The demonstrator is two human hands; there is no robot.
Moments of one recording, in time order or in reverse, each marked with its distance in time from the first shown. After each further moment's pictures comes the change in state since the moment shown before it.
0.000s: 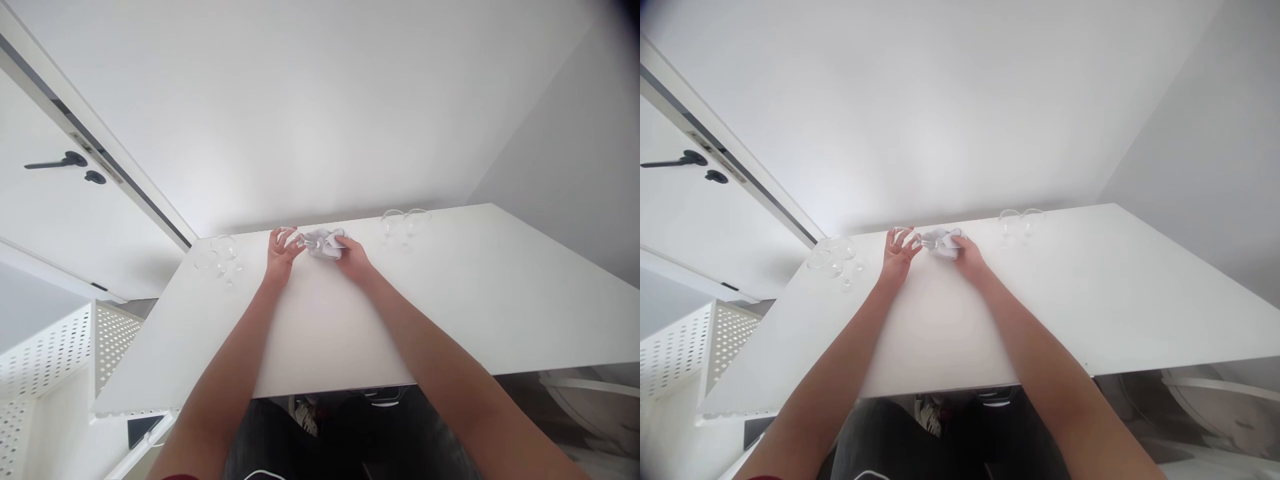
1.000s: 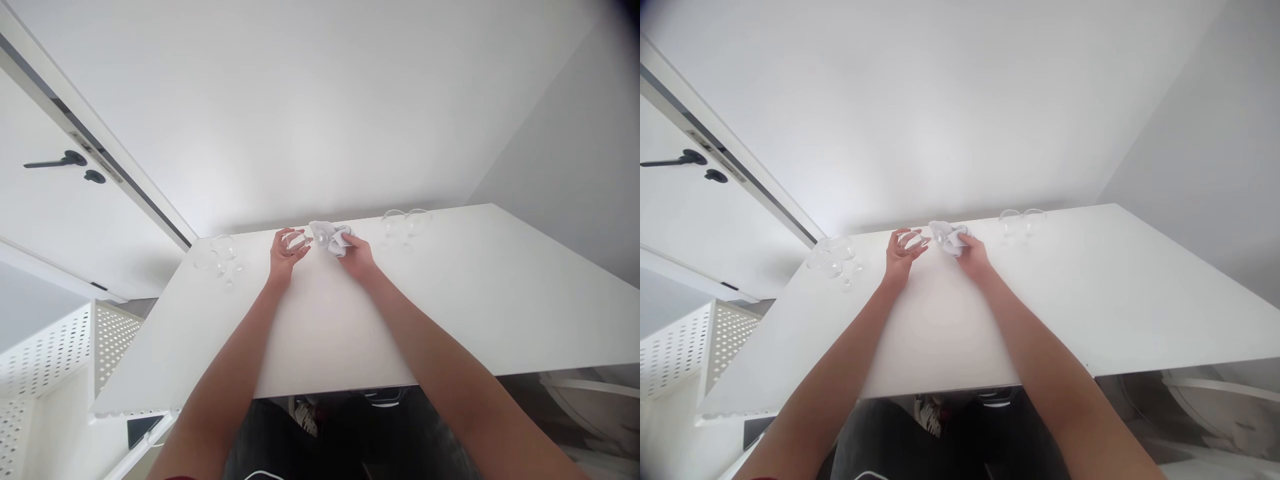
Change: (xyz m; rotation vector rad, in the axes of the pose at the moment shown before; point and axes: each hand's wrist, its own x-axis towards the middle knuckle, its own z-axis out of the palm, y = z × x) left_hand -0.007 0.004 0.014 0.179 -0.010 0.062; right_hand -0.002 -0.008 -0.002 0.176 -0.001 -0.005
